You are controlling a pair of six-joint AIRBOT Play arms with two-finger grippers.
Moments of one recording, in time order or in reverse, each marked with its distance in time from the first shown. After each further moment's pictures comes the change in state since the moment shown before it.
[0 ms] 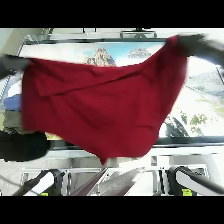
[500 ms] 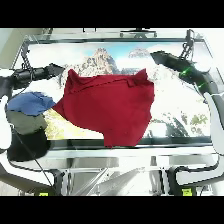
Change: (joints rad) left arm -0.096 -0.563 0.235 0.012 0.112 0.221; right arm 0.069 -0.326 0.031 0.020 -0.305 -0.101
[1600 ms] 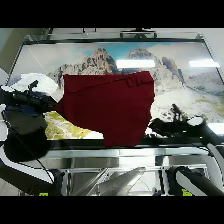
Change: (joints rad) left arm 0.155 -0.090 -0.154 0.434 -0.392 -0.269; right arm -0.015 0.488 -0.975 -0.500 0.253 0.715
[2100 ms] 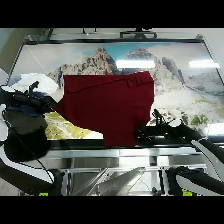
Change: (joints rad) left arm 0.000 0.000 -0.003 0.007 -0.016 -0.010; right arm 0.266 -0.185 -0.025 0.206 -0.123 -0.056
